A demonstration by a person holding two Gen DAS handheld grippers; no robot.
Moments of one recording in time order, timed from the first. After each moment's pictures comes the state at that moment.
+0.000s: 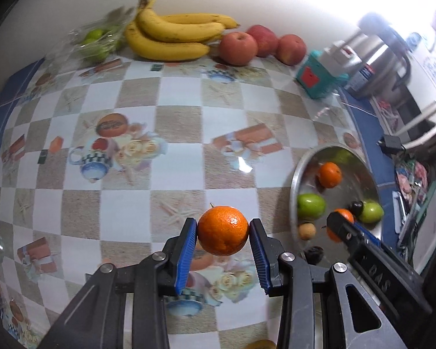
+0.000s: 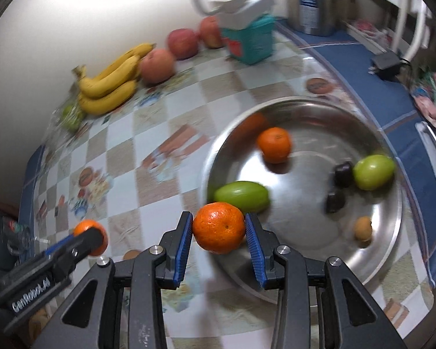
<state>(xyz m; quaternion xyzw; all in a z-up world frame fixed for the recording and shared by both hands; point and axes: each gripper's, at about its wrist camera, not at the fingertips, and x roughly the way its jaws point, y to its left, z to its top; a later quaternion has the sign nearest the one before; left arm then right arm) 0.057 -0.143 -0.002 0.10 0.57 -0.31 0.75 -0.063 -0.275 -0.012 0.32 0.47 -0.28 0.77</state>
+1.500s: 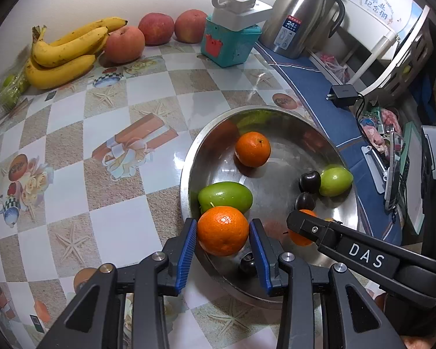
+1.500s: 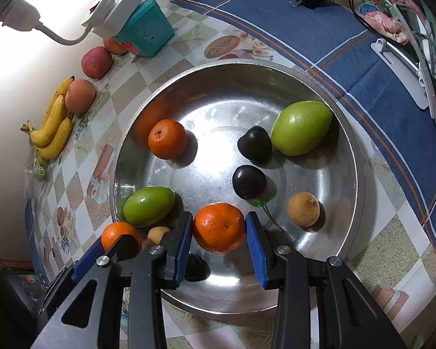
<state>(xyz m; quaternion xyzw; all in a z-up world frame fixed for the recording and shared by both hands) -0.001 -0.230 -0.033 0.16 0.53 -0.44 0.71 -0.126 -0.344 -0.051 0.45 0.47 -0.32 0.69</state>
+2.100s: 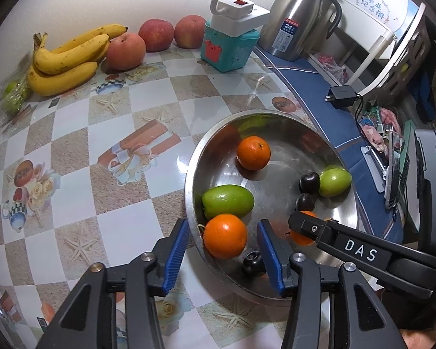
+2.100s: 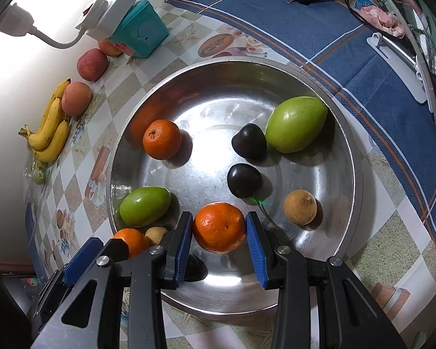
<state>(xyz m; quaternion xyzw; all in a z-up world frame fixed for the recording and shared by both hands) 0.000 -0.227 -0.026 0.17 0.52 -0.44 0.71 -0.129 -0.345 -0.051 0.46 0.47 -0.33 0.68</state>
